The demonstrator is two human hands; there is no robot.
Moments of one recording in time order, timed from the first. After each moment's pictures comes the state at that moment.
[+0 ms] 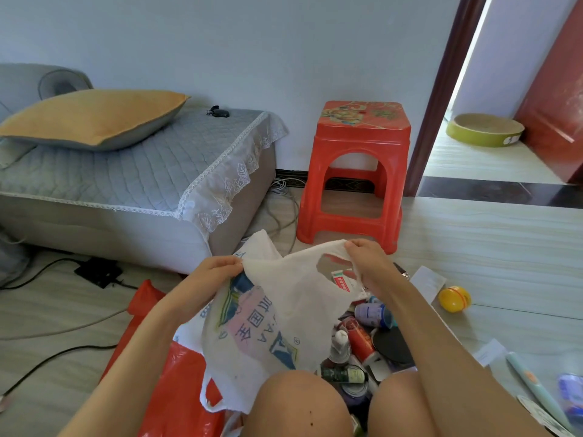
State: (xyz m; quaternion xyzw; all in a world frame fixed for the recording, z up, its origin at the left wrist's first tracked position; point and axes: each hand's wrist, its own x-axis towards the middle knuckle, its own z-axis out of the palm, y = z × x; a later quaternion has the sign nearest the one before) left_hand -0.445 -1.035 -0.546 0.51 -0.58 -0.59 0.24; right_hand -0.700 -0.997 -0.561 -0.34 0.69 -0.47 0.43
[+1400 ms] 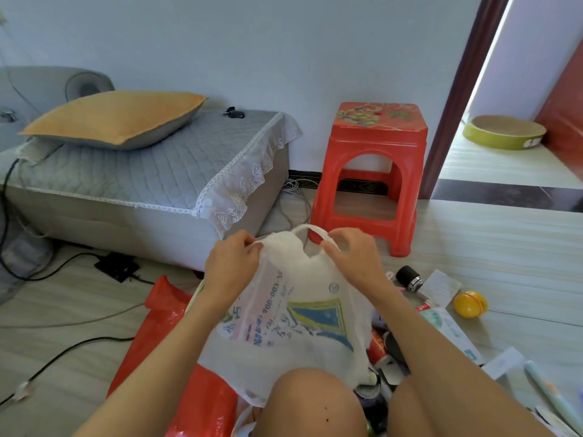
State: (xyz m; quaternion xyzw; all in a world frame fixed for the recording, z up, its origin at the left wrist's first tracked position) left_hand -0.465 -1.045 -0.549 0.61 -0.72 -0.13 0.30; right_hand -0.670 -1.013 -0.571 -0.59 0.70 -0.37 0.14
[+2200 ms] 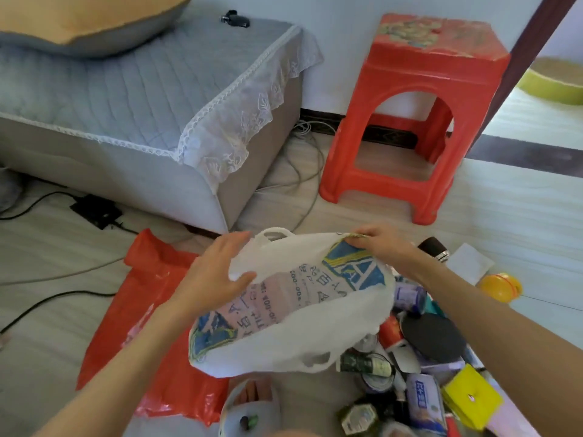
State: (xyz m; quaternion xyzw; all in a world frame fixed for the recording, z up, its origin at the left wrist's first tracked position) left_hand -0.411 -1.094 -0.675 0.53 -0.80 -0.23 0.15; right_hand -0.706 -1.083 -0.644 -0.49 0.69 -0.25 0.48
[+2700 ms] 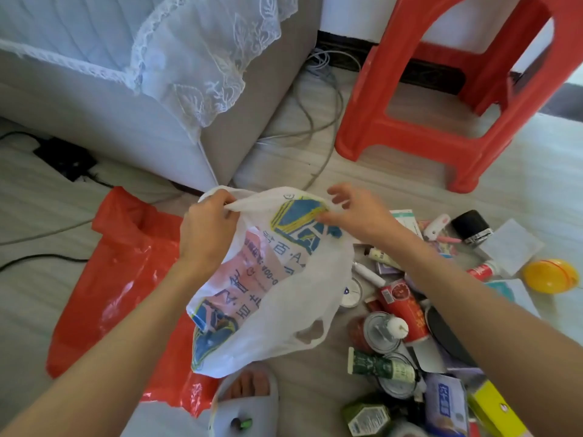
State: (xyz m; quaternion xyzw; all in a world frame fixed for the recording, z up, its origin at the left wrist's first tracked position) left_hand -0.436 -1.167 -0.746 0.68 -0.68 -0.12 0.25; right_hand -0.667 -1.159 -0.722 -0.59 0.70 -0.15 0.37
